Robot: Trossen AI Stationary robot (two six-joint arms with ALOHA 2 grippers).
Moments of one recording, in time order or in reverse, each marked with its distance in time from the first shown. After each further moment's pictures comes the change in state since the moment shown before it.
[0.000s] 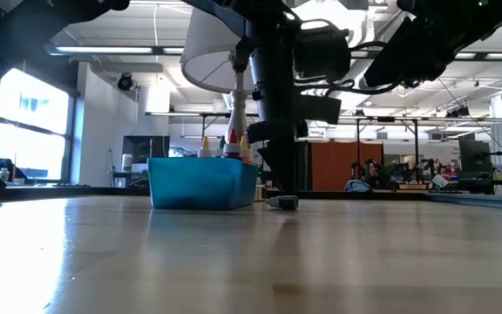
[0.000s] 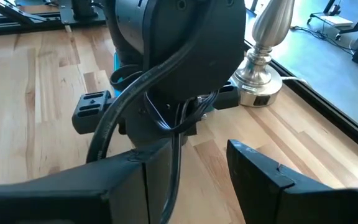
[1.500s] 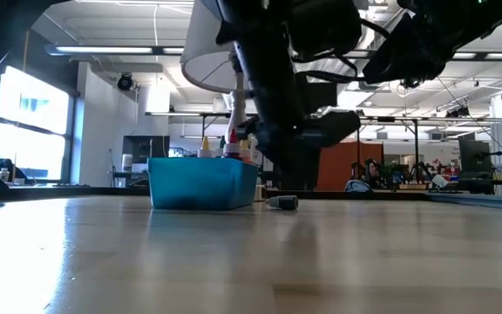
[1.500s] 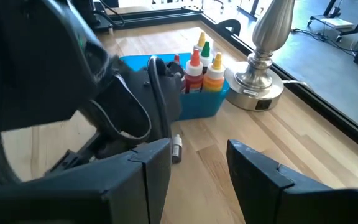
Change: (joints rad) left arm -0.163 -0.077 -0.214 0.301 -0.362 -0.926; right arm 0.000 -0.001 -0.001 0.024 0.006 0.003
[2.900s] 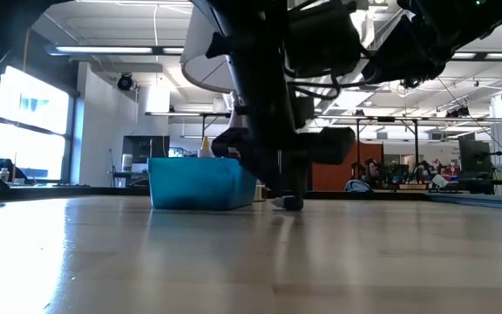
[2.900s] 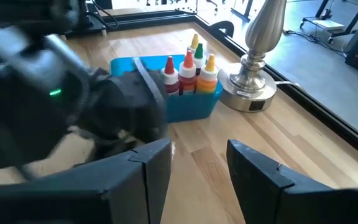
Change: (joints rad) left arm -0.022 0.028 -0.024 -0.048 -0.141 -0.388; right arm 0.000 0.000 0.000 0.000 0.022 0.000
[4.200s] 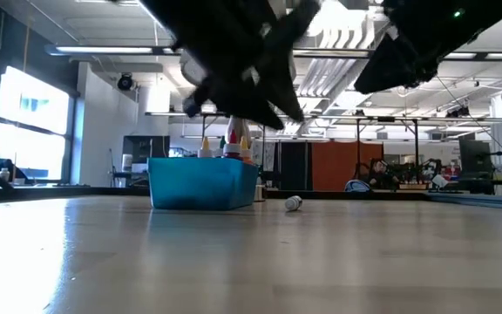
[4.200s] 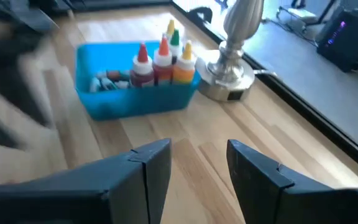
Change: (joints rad) left arm -0.215 -0.380 -0.472 0.537 -0.073 0.112; right arm -0.062 0.106 0.060 -0.066 0.023 0.019
